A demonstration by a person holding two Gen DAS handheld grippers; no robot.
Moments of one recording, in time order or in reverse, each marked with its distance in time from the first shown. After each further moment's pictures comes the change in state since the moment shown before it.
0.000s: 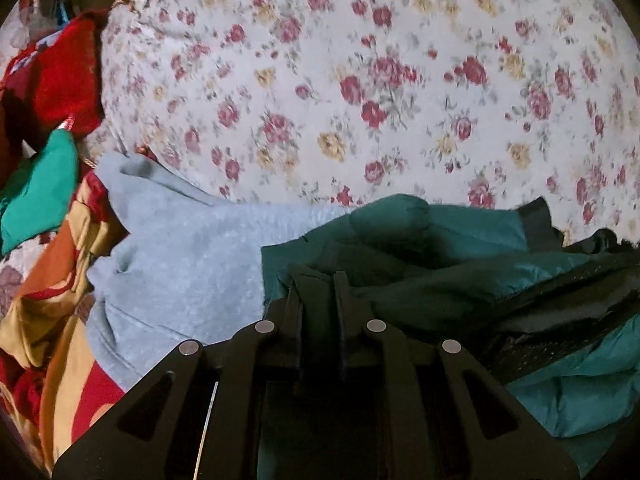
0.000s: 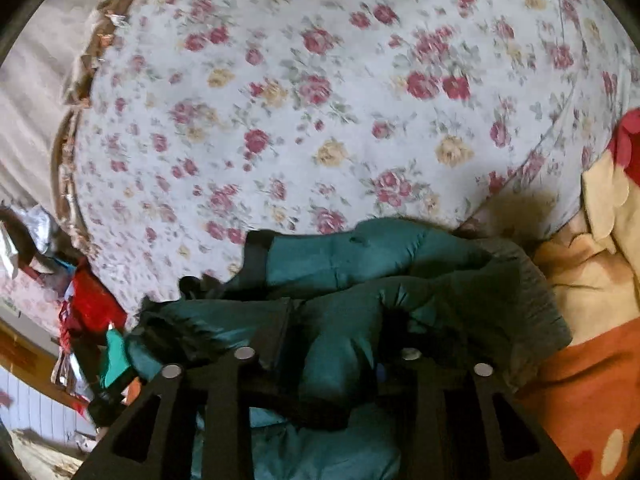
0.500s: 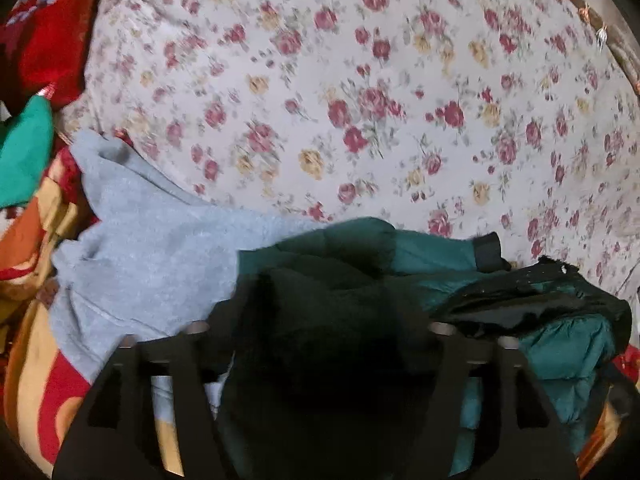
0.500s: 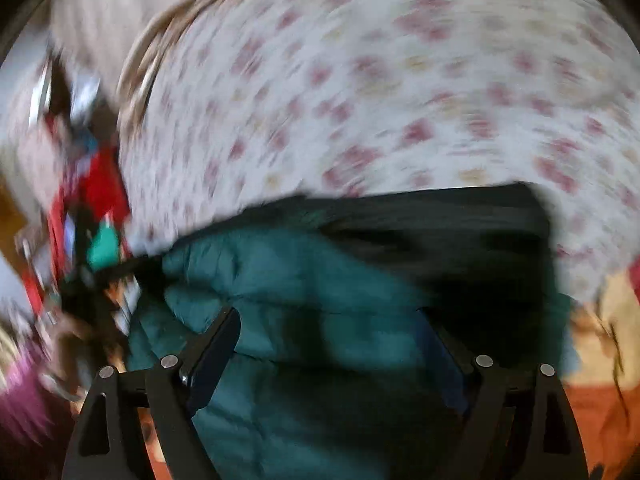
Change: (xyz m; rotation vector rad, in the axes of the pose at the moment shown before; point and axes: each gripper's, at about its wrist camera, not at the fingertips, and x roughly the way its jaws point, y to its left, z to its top) left arm -0.023 0.024 0.009 -0.129 -0.031 -0.196; right arm 0.014 0.129 -0.072 -0.508 0.018 -0.059
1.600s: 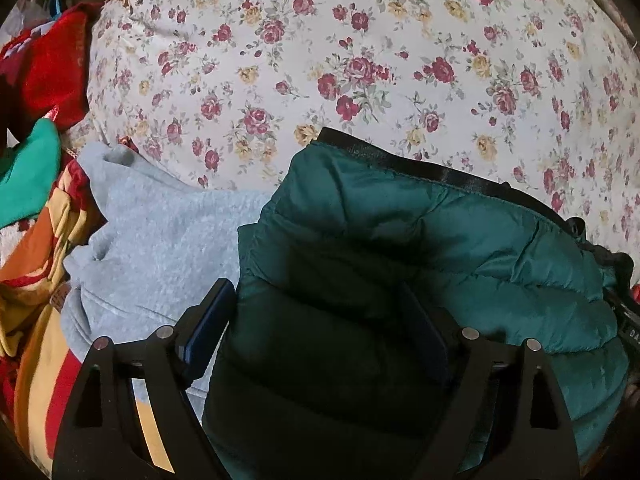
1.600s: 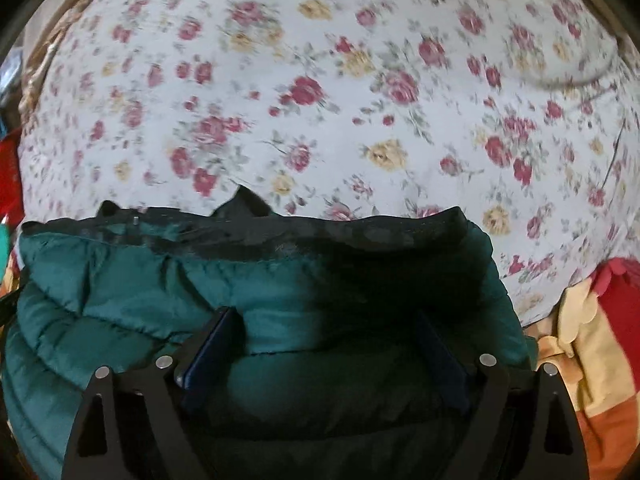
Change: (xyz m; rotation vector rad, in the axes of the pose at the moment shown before) left arm 0.017 -0.015 -0.031 0.118 -0.007 0.091; right arm 0.067 -0.077 0.015 0.072 0.002 -0.345
